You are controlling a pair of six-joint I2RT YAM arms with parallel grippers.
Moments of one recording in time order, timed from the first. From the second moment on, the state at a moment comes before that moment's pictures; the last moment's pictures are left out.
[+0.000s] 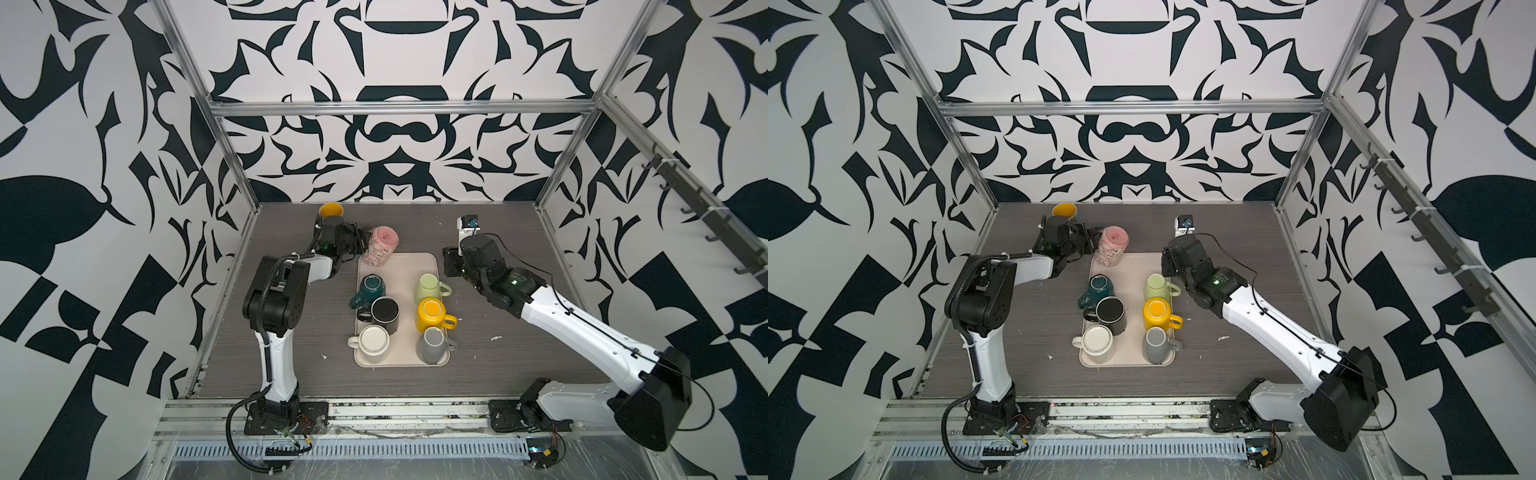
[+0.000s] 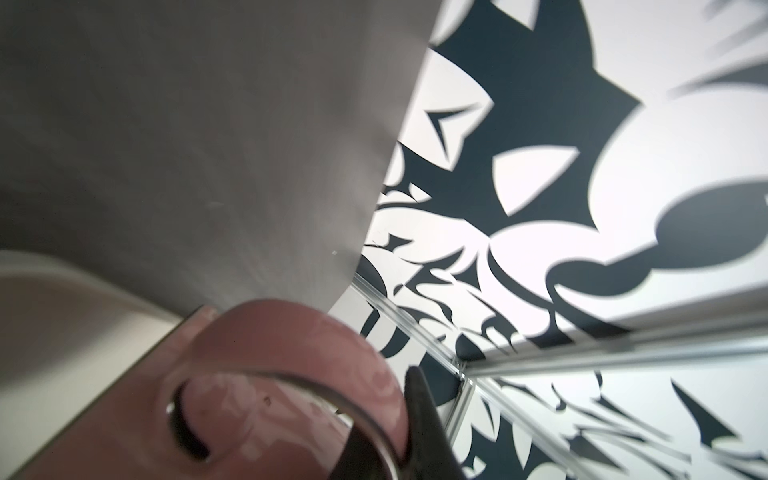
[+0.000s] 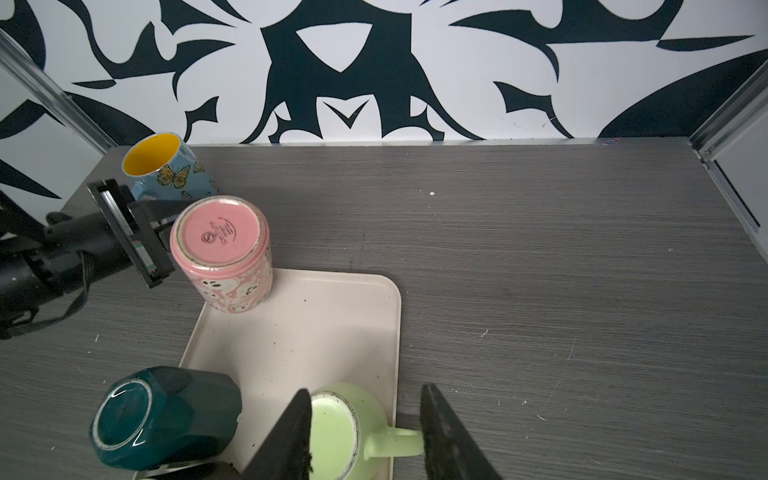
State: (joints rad) left arm -0.28 2.00 1.19 0.53 0.40 -1.95; right arm 0.66 1.25 1.07 -0.38 0.35 0.41
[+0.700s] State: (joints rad) left arm -0.33 1.77 1.33 0.31 0.73 -1.12; right arm 0.65 1.24 1.15 -0.45 0.28 0.38
